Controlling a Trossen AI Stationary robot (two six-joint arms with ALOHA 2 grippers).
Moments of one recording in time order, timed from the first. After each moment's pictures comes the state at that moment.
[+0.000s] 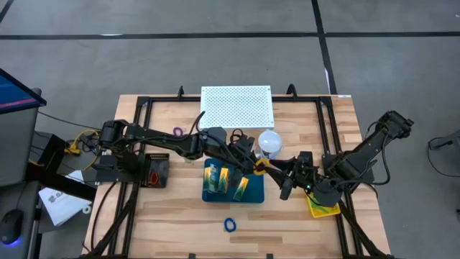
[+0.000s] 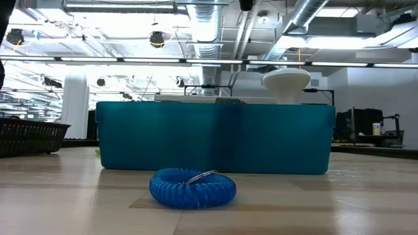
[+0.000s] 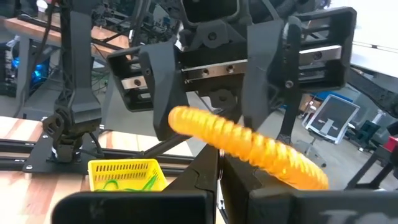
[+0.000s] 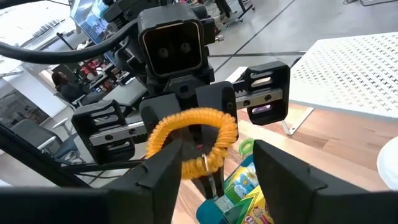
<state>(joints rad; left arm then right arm) -0.08 1.77 1.34 0.44 0.29 -0.35 0.71 1.27 1.14 -0.30 1.12 0.98</state>
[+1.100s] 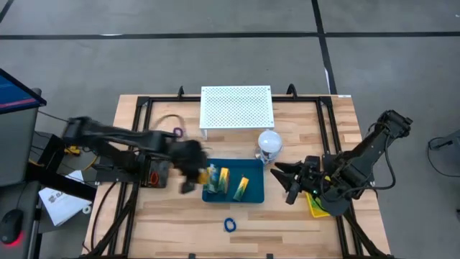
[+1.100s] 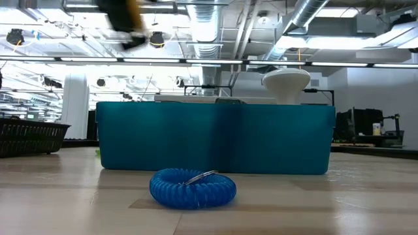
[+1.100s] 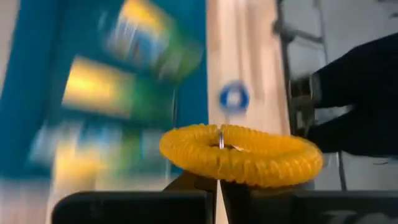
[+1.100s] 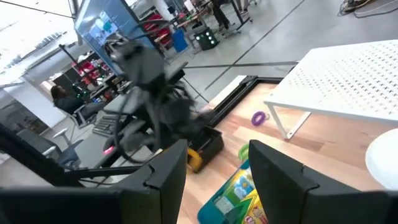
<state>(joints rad) -0.12 1.37 1.08 -0.63 0.28 -0.31 0.78 1.27 1.14 -0.33 1.24 1.03</state>
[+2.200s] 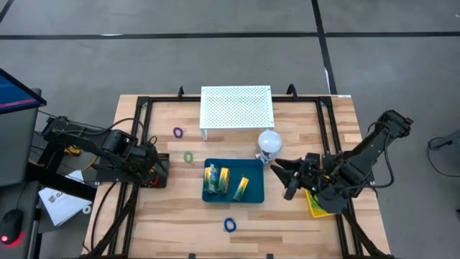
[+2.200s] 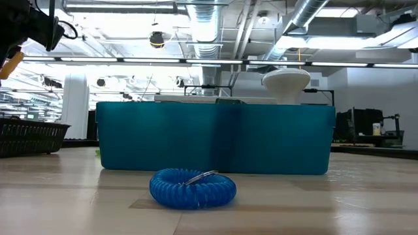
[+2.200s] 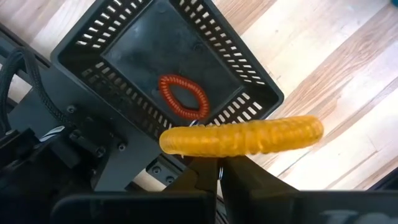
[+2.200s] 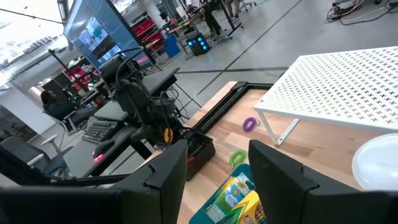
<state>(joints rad) -0.28 0.80 0.77 -1.37 0.04 -1.09 0.76 1.26 1.14 -0.37 1.26 1.05</state>
